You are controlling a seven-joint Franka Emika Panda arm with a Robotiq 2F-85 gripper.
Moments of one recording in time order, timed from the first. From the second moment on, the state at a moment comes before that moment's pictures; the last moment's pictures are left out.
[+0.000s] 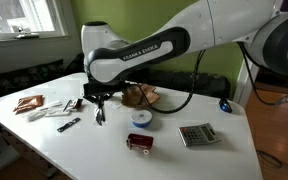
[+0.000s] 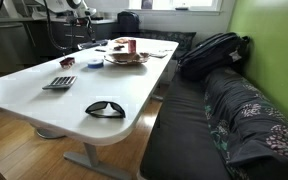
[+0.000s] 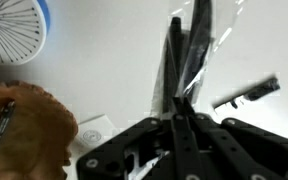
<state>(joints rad) 0.52 1.26 0.00 -0.59 -0.18 2.16 0.84</state>
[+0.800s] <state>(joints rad) 0.37 1.17 -0.13 -0.69 -0.17 2.30 1.25</state>
